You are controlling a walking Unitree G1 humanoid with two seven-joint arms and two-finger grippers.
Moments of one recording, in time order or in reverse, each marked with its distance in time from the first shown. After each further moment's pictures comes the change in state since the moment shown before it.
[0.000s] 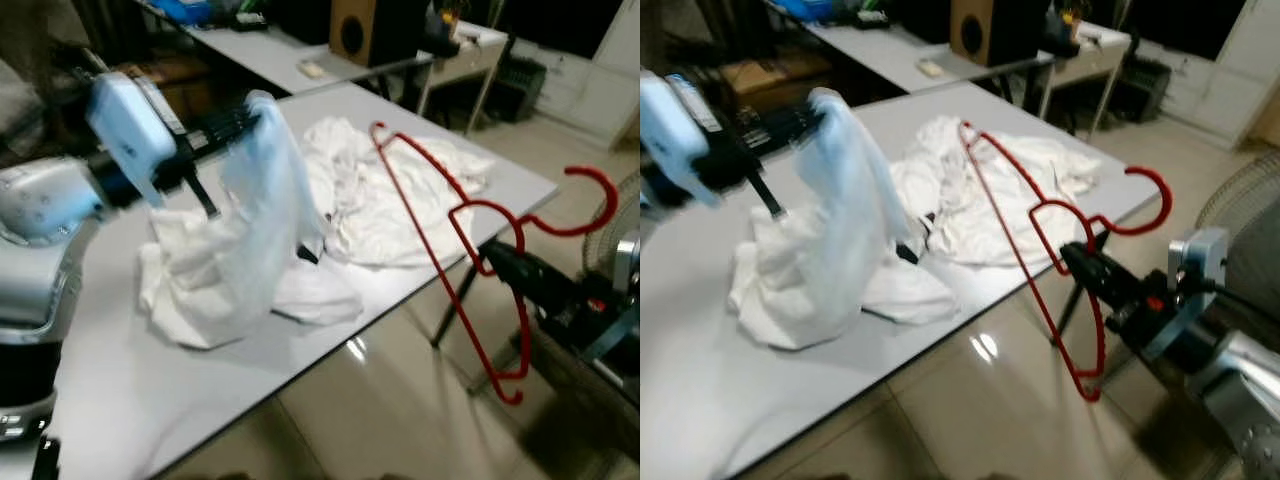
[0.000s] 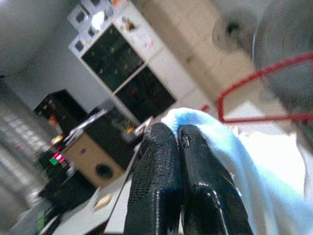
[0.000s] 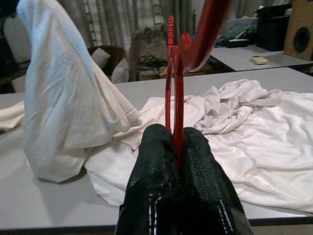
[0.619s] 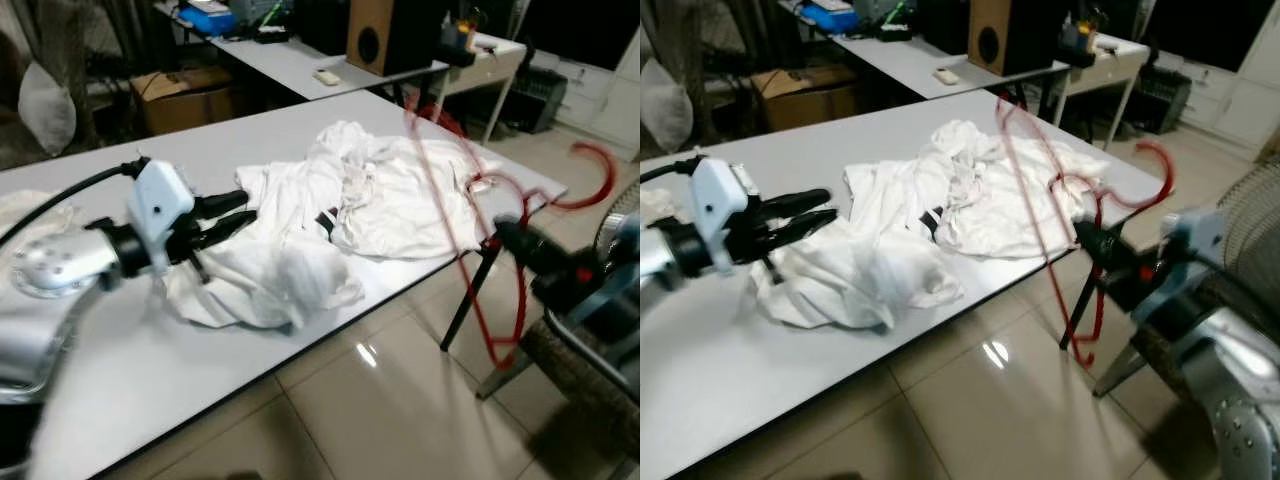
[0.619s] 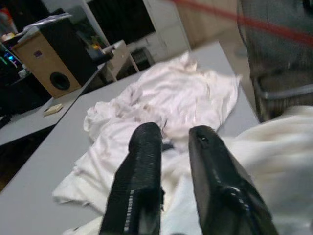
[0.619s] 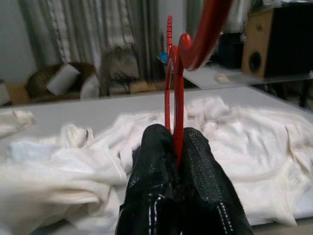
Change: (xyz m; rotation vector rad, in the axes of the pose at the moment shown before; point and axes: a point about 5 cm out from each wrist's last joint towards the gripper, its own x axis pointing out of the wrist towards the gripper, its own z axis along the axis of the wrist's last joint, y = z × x) left arm -0.033 -0.037 -0.037 -0.270 0.335 -0.100; right arm 0.021 -0.012 0.007 -0.046 -0.062 -0.158
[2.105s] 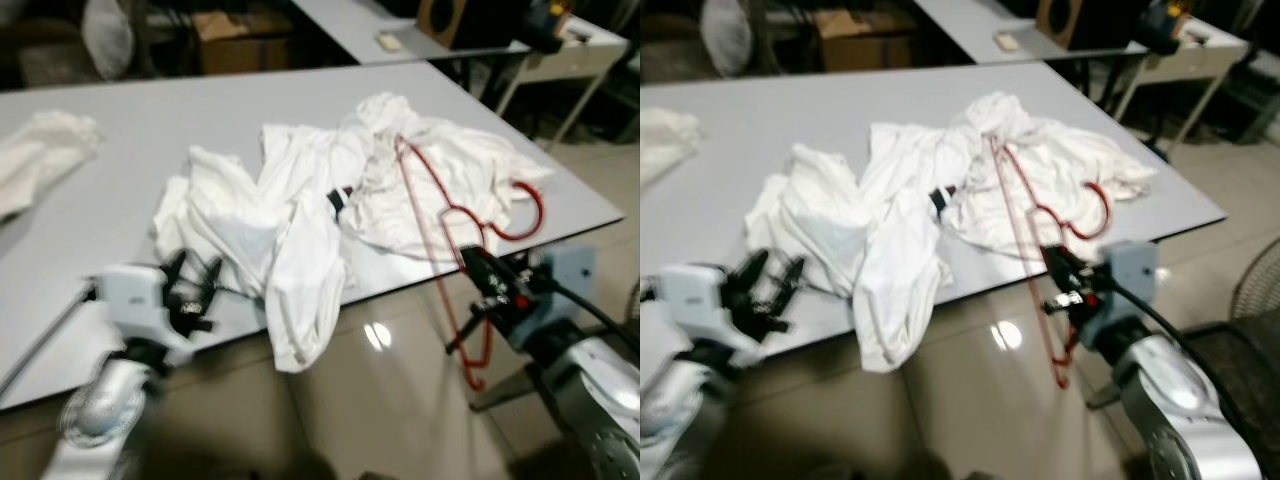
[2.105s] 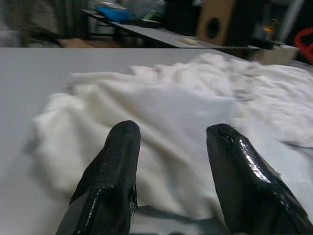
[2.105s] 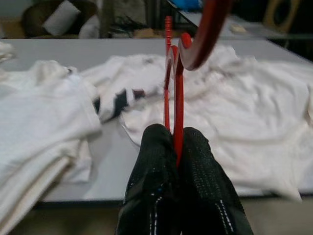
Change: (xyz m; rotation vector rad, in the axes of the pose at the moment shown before) left arm -0.002 -0.094 -0.049 -0.569 -0.072 0.649; right arm 0.007 0.030 -0.047 -0.055 0.110 -0.175
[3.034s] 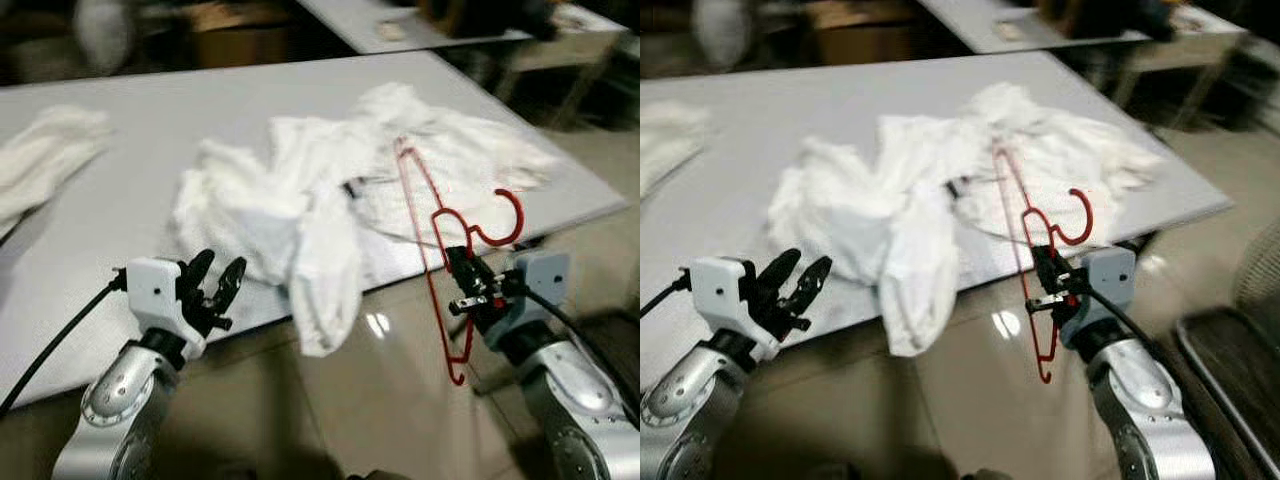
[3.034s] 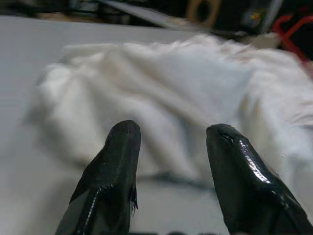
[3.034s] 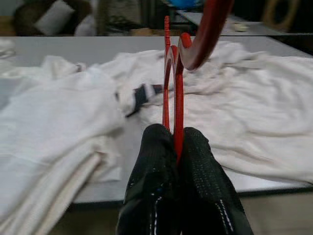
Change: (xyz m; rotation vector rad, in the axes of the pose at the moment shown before) left arm 0.011 0.005 -0.010 -0.023 0.049 -0.060; right arm 0.014 0.015 -0.010 0.006 -0.062 -0.034
